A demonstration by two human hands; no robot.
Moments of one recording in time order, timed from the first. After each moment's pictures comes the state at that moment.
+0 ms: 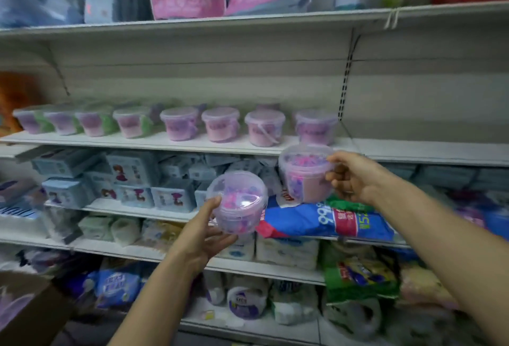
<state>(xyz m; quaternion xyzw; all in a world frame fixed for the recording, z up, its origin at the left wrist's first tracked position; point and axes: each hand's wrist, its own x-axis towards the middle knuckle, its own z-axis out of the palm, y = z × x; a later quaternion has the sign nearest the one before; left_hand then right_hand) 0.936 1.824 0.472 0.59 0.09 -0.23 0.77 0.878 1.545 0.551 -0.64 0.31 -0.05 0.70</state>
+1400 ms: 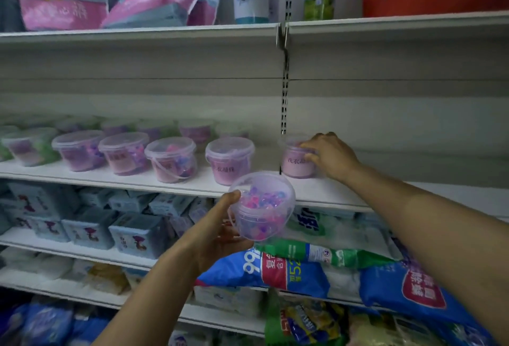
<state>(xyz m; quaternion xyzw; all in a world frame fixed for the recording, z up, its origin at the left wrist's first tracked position) 0.952 1.547 0.511 0.62 -0.03 -0.29 0.73 0.988 1.249 0.559 -0.97 0.03 -0.22 0.08</state>
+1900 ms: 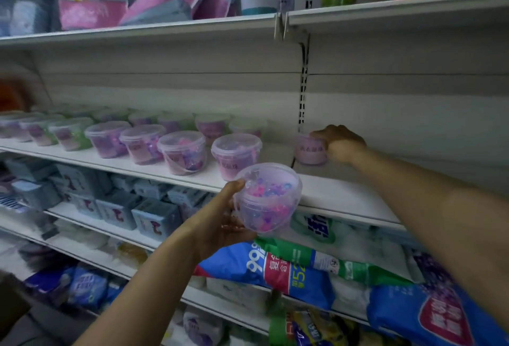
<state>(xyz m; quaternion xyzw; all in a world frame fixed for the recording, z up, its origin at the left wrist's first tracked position) 0.949 1.518 0.524 0.64 0.02 -0.25 0.72 1.035 1.219 0.580 -0.99 0.04 -0.08 0.06</state>
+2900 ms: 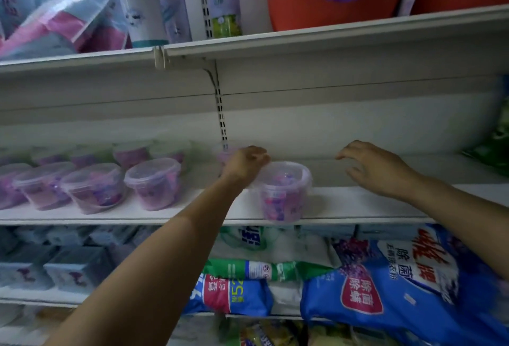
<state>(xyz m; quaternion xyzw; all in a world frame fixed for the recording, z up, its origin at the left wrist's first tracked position) 0.993 1.301 0.574 0.82 -0.27 -0.05 0.50 0.835 1.068 0.571 -0.97 0.05 -0.21 0.07</state>
